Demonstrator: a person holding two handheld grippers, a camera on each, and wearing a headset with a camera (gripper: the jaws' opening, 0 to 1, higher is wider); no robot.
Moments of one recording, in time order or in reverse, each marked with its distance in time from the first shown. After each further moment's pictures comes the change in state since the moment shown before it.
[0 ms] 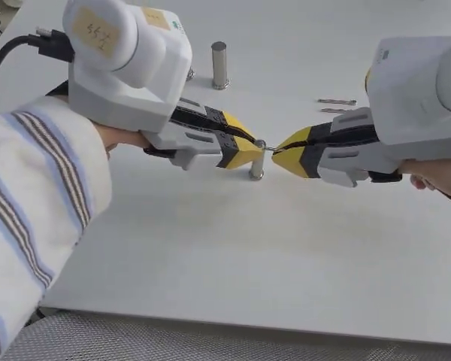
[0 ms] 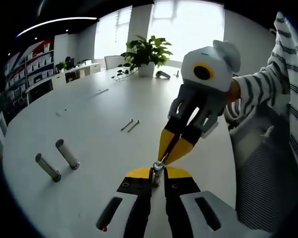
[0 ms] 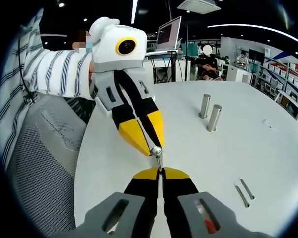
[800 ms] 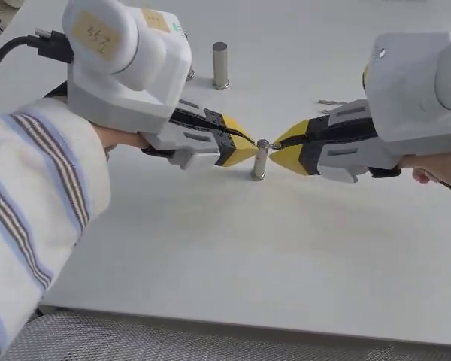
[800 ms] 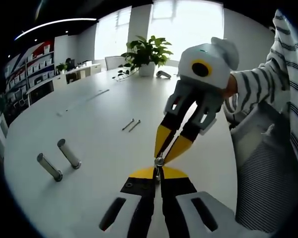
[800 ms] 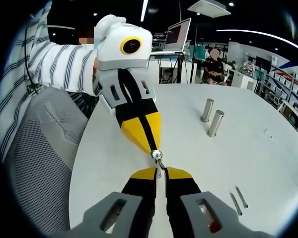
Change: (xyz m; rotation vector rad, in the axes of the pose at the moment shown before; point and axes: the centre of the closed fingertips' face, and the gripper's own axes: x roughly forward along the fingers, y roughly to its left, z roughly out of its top) left arm -0.001 0.000 -0.001 0.009 0.001 0.011; right arm 0.000 -0.006 0.000 -0.081 0.005 0.018
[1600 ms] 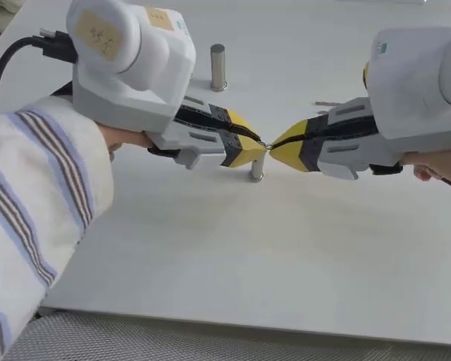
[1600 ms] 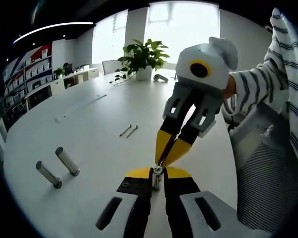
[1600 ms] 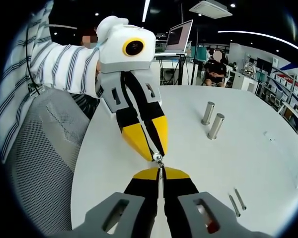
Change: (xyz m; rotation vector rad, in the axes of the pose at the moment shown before) left arm 0.004 -0.001 0.007 0.026 -0.029 -0.014; right arm -0.002 0.002 0.003 -0.013 -0.008 0.008
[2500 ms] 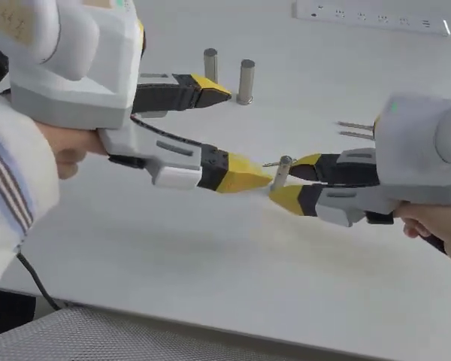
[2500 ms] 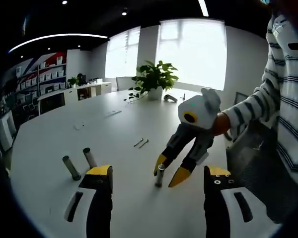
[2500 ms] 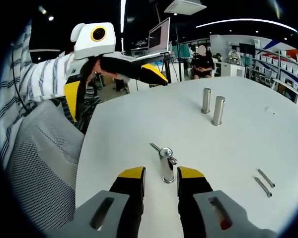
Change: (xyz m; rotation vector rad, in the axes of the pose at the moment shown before) left arm -0.066 0.004 0.010 -0.056 -0.181 0.101; right arm 0.030 0.015 -0.010 0.225 -0.065 -0.030
